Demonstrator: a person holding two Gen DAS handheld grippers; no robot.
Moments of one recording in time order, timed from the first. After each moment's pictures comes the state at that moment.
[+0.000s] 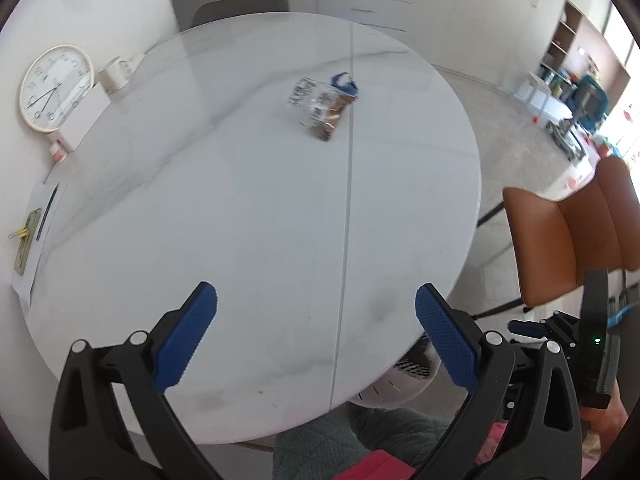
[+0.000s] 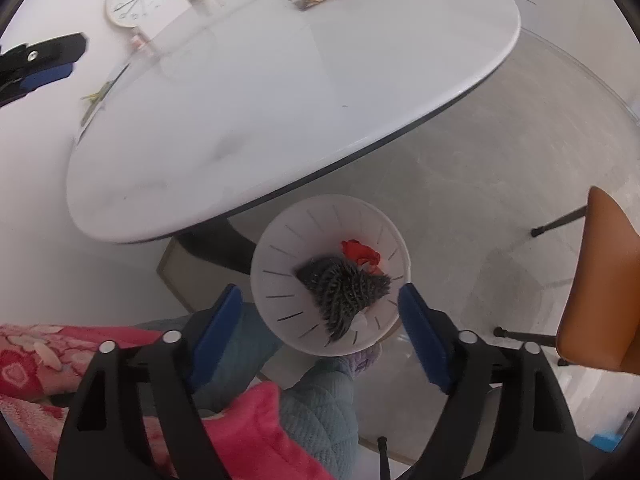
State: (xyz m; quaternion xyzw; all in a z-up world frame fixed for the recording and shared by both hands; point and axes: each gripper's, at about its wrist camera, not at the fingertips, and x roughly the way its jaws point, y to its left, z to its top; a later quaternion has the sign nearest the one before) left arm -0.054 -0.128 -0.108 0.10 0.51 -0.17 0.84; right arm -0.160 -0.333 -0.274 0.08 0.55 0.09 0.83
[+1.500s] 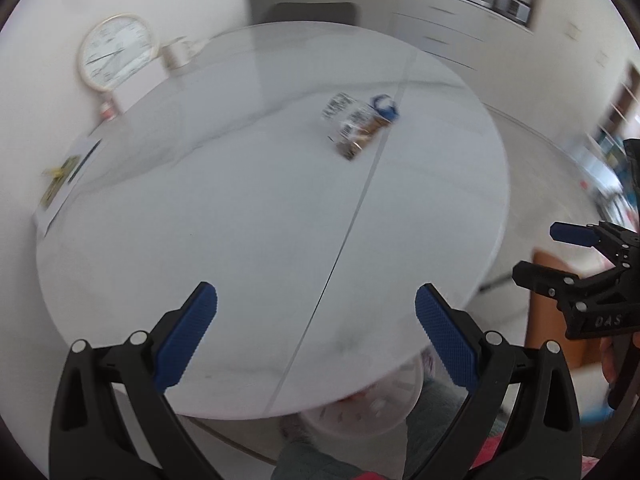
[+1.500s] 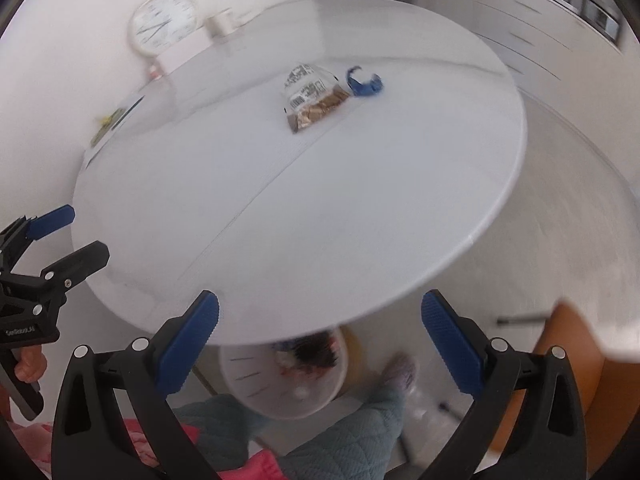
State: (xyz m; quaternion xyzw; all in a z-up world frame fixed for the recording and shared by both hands) left arm -0.061 -0.189 -0.110 0.02 0.49 -0.03 0.87; right arm -0.043 -0.387 -0.162 -0.02 0.49 0.15 0.86
